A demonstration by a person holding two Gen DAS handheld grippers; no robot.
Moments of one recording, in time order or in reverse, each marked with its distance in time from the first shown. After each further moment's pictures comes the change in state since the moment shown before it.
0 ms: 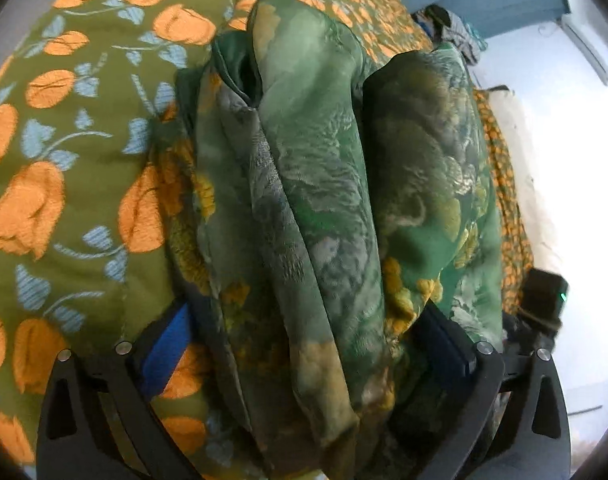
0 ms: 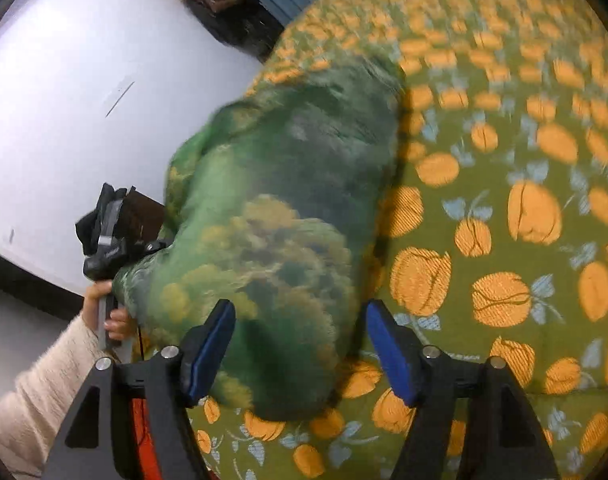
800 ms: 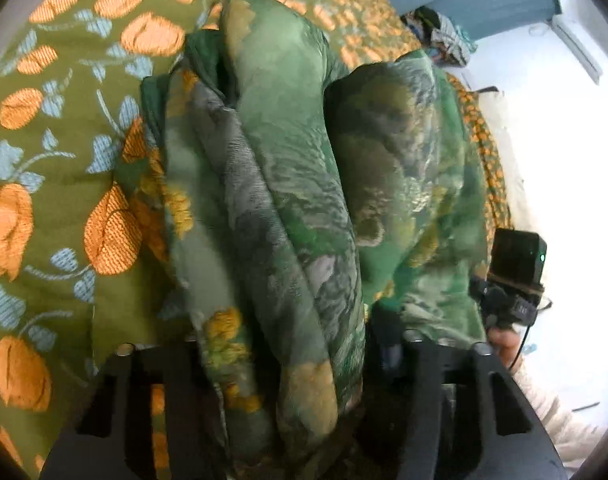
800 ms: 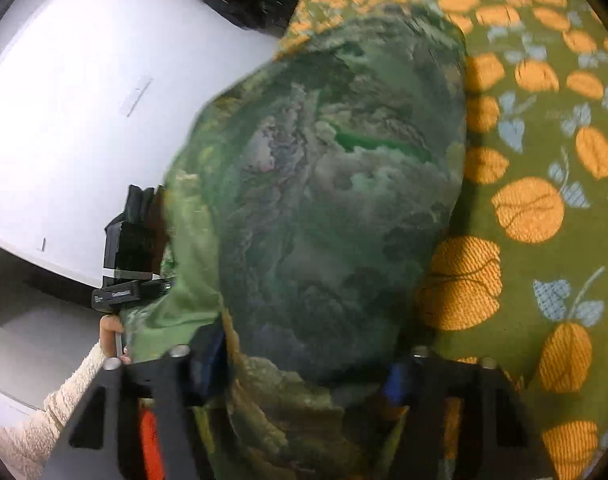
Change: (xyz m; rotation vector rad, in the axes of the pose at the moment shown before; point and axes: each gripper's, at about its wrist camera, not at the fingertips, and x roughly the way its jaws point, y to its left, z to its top) left arm 0.017 -0.021 0.001 0.008 -0.029 -0.035; right arm 0.057 0.009 0.045 -0.056 0.037 0.128
